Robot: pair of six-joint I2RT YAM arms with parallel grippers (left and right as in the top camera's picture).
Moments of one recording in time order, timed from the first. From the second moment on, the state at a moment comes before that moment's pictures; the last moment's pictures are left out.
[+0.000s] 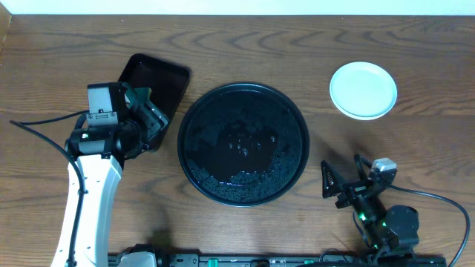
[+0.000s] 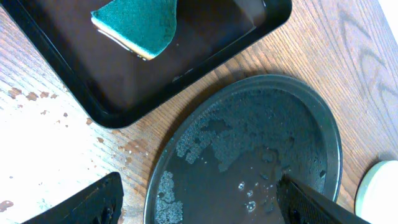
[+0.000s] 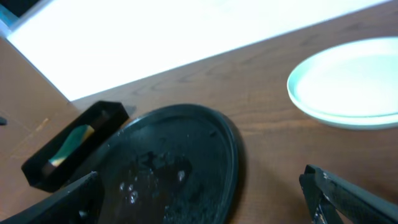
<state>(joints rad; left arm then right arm) 0.09 1.27 1.04 -0.82 0.18 -0.70 0.13 0.06 0.06 -0.15 -0.24 0.41</state>
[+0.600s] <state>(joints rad) 0.09 1.27 1.04 -0.82 0.18 -0.70 0.10 0.03 0.01 0.02 -0.20 0.37</state>
